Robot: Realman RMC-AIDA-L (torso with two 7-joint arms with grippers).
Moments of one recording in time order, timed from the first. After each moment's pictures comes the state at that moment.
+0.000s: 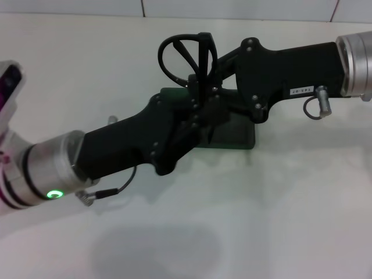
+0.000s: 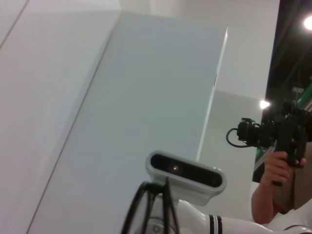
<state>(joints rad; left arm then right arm) -0.51 -2.08 1.28 0.21 1.07 1.93 -1.04 0.72 2.01 -1.31 -0.87 -1.48 -1.54 1.38</state>
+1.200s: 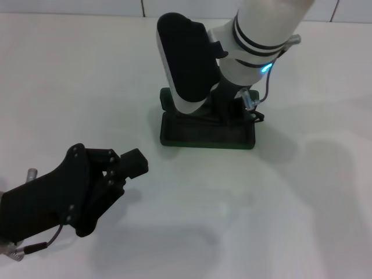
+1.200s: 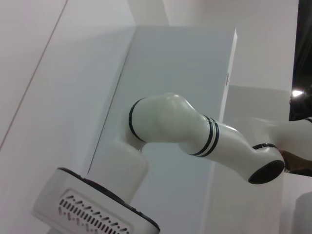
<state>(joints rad) -0.24 -2.01 1.29 0.31 1.09 2.03 -0.95 1.35 2.03 -2.07 -0.77 -2.27 -1.15 2.11</state>
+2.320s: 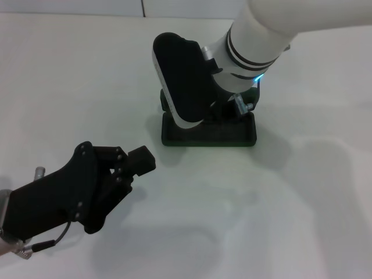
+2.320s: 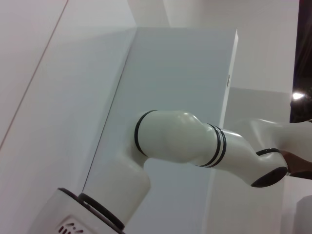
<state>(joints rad) -0.26 -2.02 1.28 0.28 1.09 2.02 -0.93 1.34 2.03 -2.21 -0.78 -2.26 -1.00 2.13</state>
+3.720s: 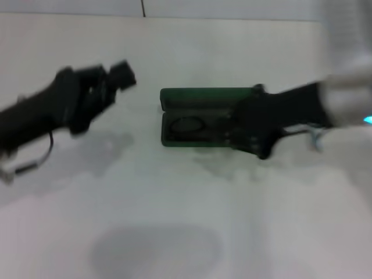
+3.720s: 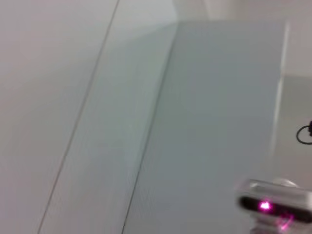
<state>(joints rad) -0.39 -1.94 1.16 0.31 1.07 1.89 -1.11 0.50 2.02 -1.52 -1.38 -1.88 -1.34 1.86</state>
